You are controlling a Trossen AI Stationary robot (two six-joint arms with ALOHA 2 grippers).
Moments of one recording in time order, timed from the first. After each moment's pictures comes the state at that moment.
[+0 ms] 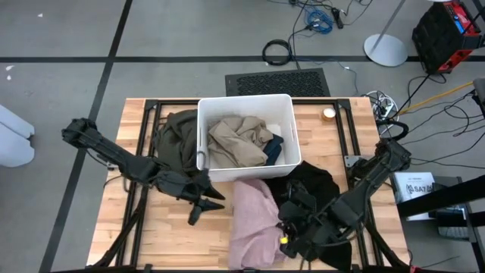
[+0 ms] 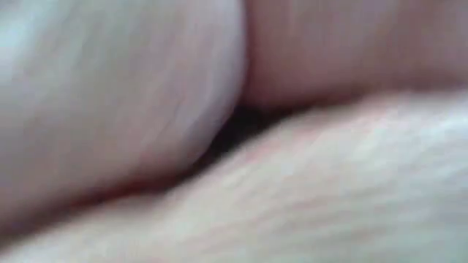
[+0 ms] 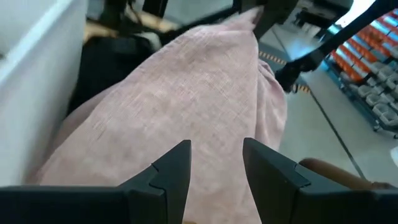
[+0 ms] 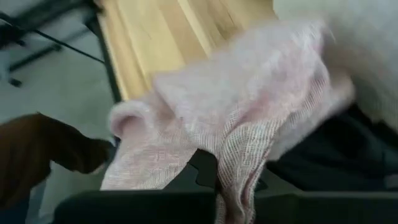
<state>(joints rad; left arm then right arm) -0.48 1.18 0.88 -0.06 -0.19 -0.53 0.73 1.73 1.70 -1.00 0.51 1.08</state>
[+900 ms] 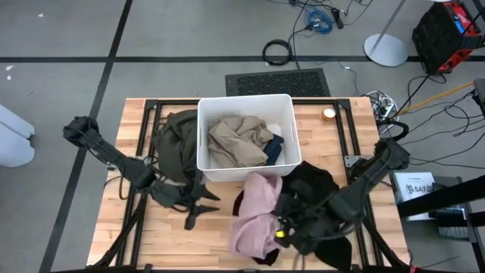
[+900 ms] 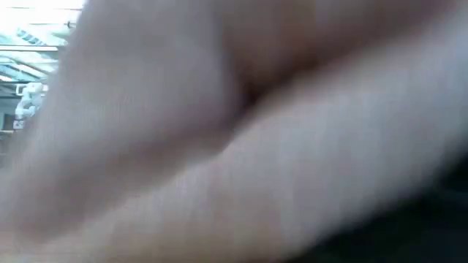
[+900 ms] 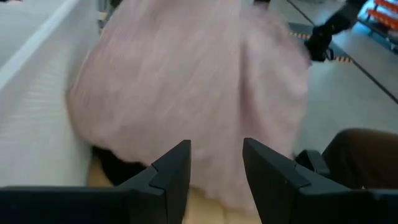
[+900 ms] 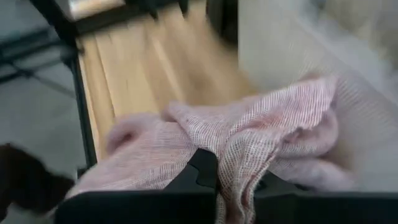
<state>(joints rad) -0.58 1.20 0.80 -0.01 -0.38 -0.35 0.68 1.74 1.71 -1.02 0.62 0.98</state>
